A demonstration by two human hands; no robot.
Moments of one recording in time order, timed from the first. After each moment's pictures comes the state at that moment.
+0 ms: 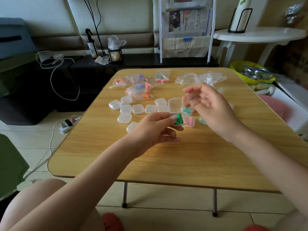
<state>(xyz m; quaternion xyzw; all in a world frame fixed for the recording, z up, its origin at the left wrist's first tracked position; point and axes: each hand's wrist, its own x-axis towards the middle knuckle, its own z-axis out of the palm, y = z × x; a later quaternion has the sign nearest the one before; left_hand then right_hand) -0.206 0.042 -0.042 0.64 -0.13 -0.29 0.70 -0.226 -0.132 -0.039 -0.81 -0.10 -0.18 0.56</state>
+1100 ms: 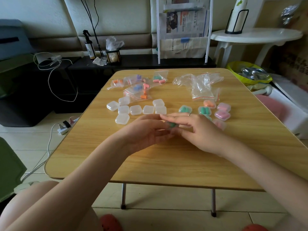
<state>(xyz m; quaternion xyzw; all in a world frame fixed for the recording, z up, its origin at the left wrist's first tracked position) -0.192 0.053 -0.044 0.55 -0.10 -0.38 0.74 -0.238 -0.122 -0.060 -0.90 -0.18 -0.05 0.40</state>
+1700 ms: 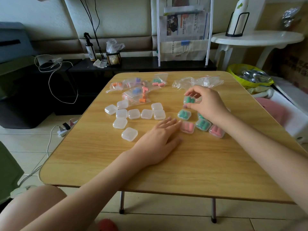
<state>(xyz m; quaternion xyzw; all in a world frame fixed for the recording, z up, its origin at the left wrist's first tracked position) -0.188 0.027 -0.076 0.90 -0.39 -0.01 0.20 -0.154 -0.180 -0.056 -0.92 -0.02 -0.23 0.30</state>
